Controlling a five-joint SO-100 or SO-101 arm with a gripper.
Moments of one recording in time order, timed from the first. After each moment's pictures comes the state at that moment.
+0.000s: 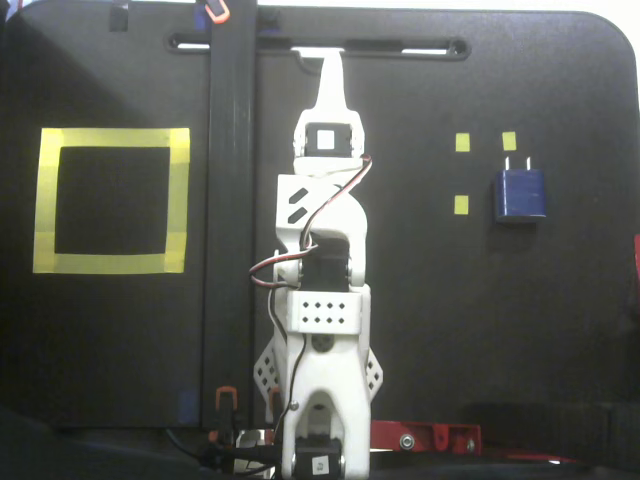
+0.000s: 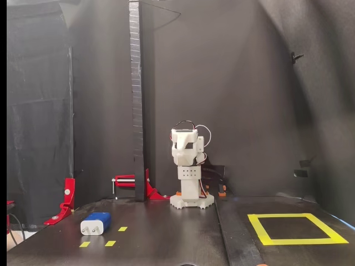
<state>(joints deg) -0.3 189.3 179.6 6.7 -3.3</state>
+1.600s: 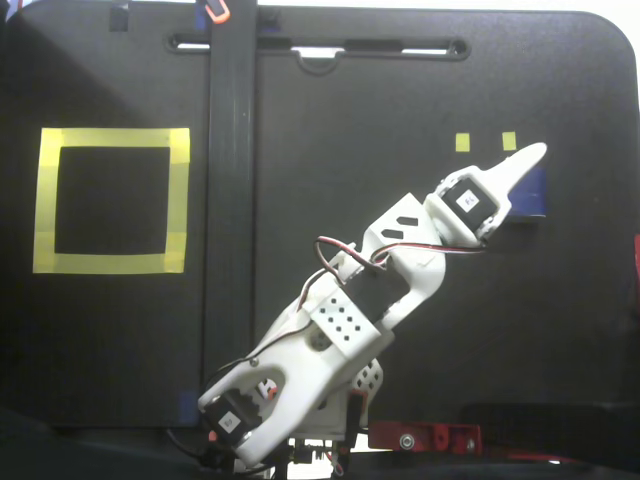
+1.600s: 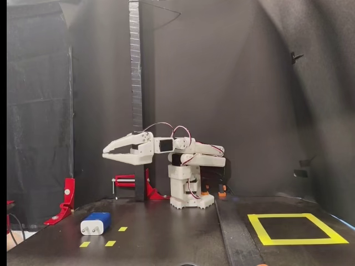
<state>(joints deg) 46.8 184.7 179.1 4.4 -3.3</state>
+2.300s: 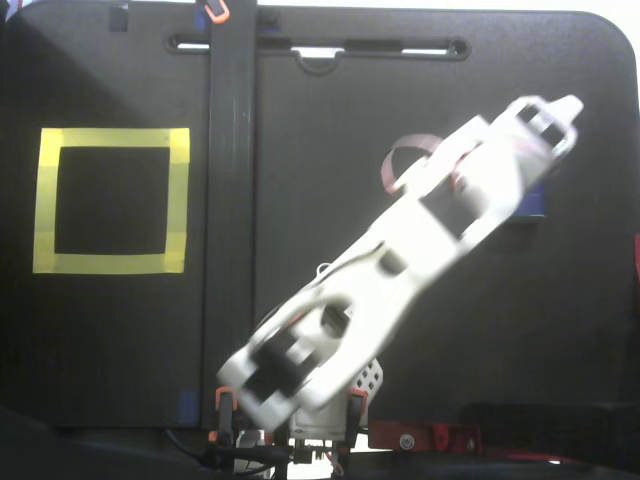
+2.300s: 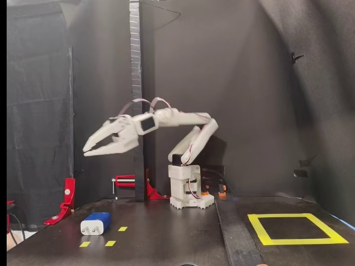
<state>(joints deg) 45.5 127.9 127.6 27.5 -3.9</state>
